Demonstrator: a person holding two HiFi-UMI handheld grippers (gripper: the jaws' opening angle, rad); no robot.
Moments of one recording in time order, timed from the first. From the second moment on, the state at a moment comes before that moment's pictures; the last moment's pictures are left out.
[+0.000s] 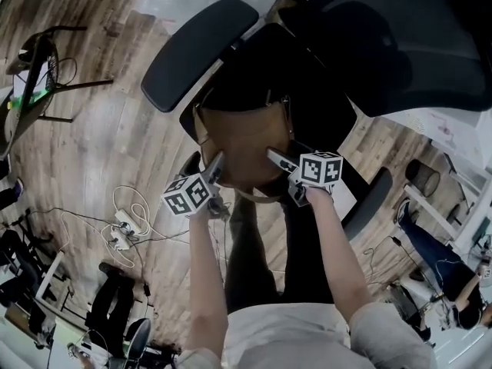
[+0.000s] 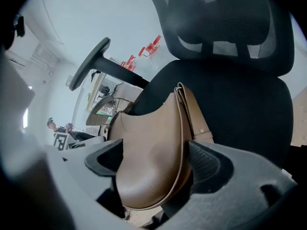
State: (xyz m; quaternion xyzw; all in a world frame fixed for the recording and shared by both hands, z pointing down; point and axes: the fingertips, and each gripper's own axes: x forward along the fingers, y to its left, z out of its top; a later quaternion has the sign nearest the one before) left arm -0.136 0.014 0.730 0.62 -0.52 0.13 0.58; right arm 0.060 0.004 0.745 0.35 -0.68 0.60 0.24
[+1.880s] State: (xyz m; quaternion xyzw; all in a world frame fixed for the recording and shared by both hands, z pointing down) left arm -0.112 0.044 0.771 0.58 -0.55 0.13 0.59; right arm 0.057 0.025 0.796 0.30 -0.70 0.59 0.27
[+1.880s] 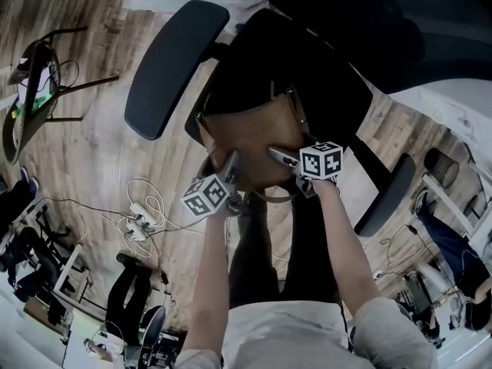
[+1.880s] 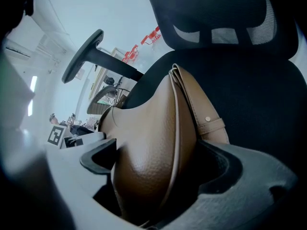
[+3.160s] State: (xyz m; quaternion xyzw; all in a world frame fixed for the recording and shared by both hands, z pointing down) left arm -0.102 0.017 0.664 0.59 -0.60 0.10 0.53; right arm 0.053 -0.014 0.671 0.32 -0.78 0.48 0.24
